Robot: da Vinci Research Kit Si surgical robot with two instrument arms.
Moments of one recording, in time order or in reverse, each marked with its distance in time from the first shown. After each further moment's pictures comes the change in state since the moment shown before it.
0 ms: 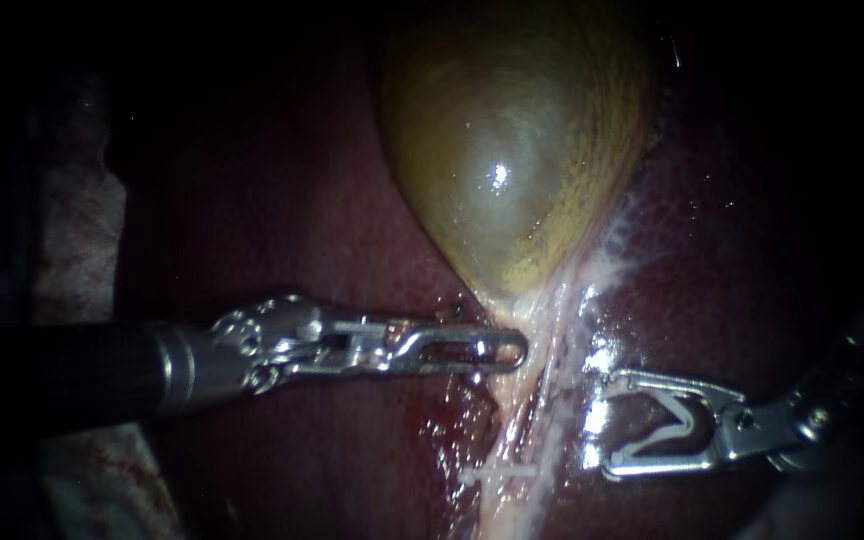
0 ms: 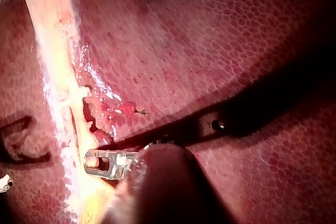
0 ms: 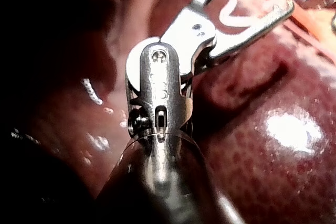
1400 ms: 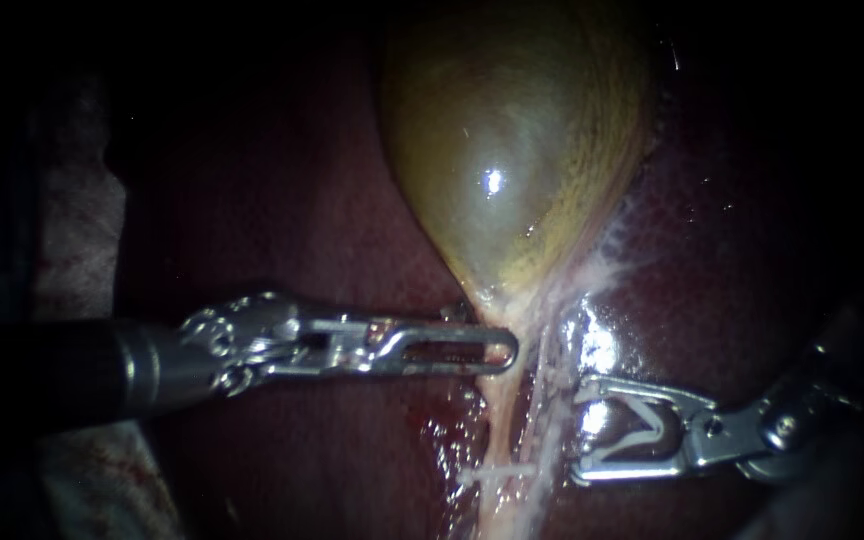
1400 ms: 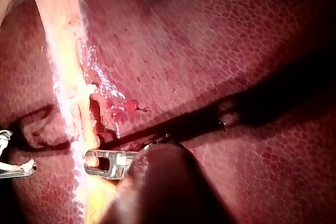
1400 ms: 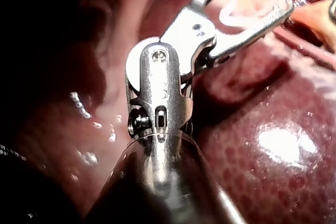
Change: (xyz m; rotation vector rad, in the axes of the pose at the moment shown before) right arm -0.001 0.000 0.003 0.012 0.008 -0.004; left arm 0.002 0.004 -0.003 0.003 -0.030 -0.021
